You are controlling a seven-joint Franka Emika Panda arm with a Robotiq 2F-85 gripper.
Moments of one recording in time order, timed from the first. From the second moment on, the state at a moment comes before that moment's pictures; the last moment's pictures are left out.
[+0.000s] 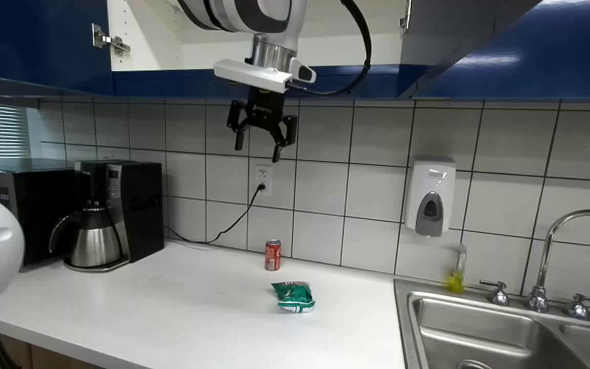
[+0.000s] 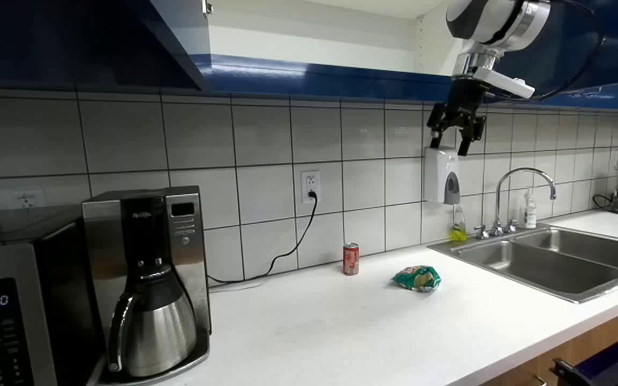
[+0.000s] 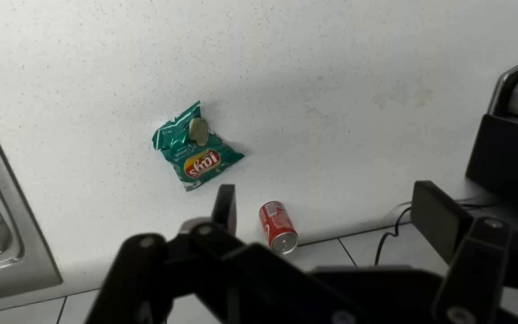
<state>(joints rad) 0.00 -0.36 -0.31 -2.17 0.15 1.92 -0.35</state>
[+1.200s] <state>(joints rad) -0.02 -0.36 -0.29 -2.22 0.15 1.91 -0.34</state>
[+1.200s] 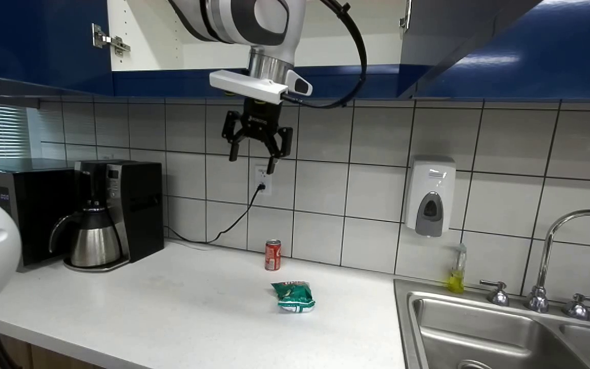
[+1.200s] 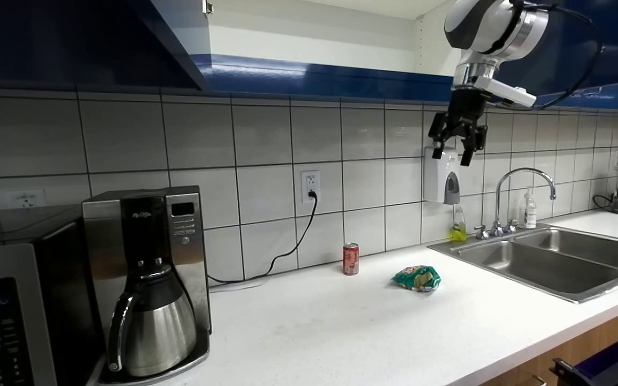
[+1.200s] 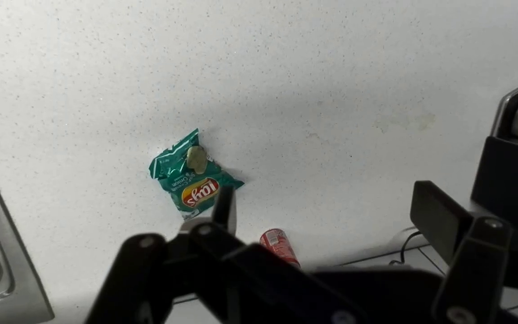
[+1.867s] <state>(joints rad) -0.05 -0.48 -0.23 -2.31 0.12 1.84 -0.27</state>
